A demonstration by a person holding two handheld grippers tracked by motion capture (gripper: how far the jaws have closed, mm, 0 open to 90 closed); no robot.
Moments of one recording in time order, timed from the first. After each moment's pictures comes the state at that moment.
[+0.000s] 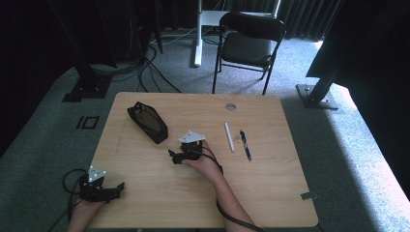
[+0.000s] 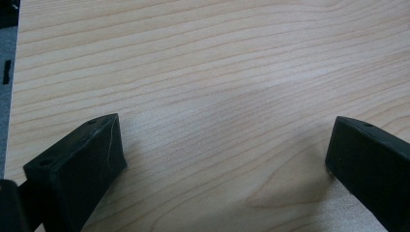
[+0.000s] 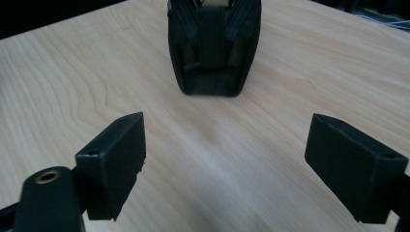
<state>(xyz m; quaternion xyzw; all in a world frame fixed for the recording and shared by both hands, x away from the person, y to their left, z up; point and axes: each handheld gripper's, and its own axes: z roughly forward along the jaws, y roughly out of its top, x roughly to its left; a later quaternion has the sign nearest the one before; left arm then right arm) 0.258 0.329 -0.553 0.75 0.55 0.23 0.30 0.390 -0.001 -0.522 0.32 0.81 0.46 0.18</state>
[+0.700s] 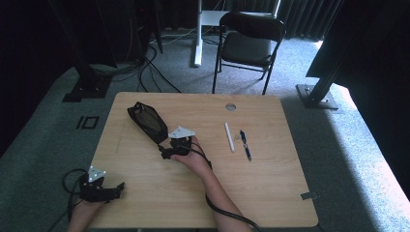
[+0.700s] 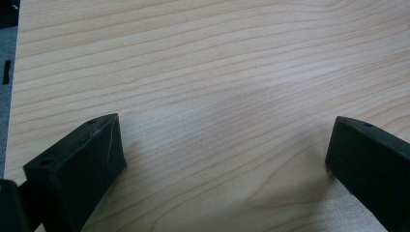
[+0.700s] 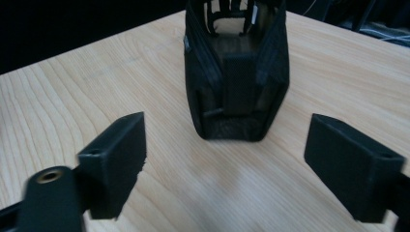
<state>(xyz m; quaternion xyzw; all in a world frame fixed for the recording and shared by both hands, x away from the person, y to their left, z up) 0.258 0.329 -0.553 0.75 0.55 0.23 0.30 0.405 0.035 -0.522 0.31 0.80 0.49 0.18</state>
